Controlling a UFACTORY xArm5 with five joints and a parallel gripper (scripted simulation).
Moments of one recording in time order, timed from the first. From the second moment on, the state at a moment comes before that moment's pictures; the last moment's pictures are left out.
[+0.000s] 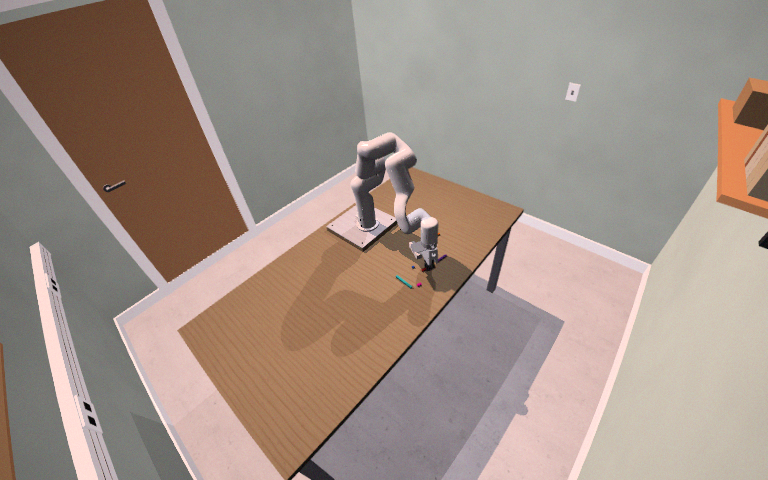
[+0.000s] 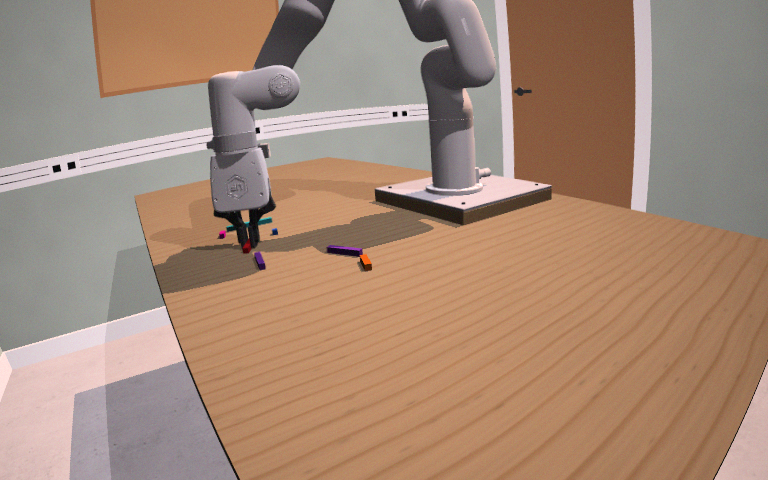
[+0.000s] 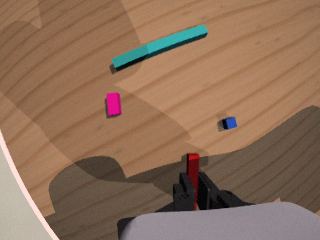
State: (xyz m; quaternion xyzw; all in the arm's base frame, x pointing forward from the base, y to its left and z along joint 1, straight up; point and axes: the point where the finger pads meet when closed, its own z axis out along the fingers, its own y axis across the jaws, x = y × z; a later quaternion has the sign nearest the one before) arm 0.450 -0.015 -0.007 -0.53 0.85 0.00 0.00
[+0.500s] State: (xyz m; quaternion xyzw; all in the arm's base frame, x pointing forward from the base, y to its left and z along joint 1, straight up) arm 0.449 -0.015 -0.002 -0.53 0.85 0.00 0.00
